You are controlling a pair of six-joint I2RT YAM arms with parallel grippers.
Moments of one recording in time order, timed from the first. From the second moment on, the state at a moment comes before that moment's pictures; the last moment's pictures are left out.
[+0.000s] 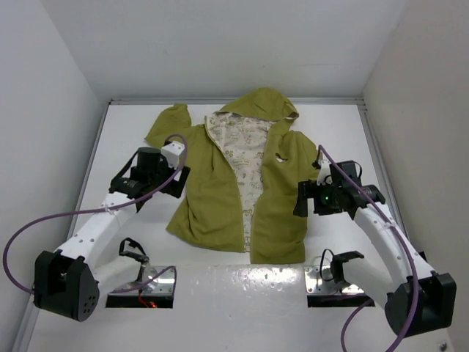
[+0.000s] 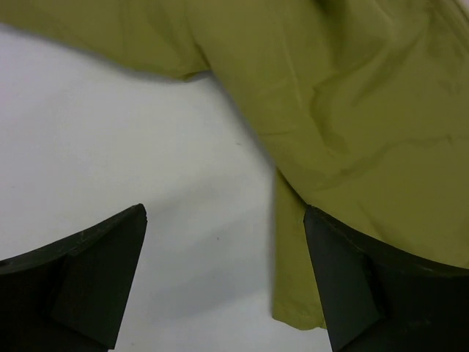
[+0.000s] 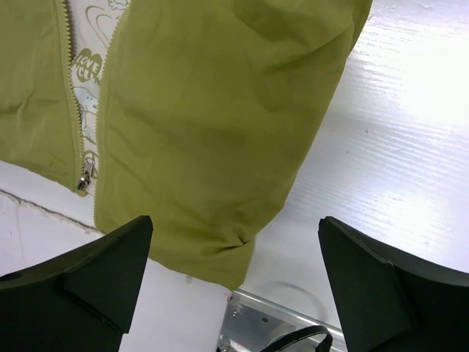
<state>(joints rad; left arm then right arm) -0.24 1.07 0.75 -0.39 0.02 0.19 0.17 0.96 0.67 -0.76 -0.27 0.11</state>
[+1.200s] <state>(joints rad) -0.55 1.30 0.79 -0.35 0.24 -0.01 0.16 1.76 1.11 -0.53 -0.15 0.22</state>
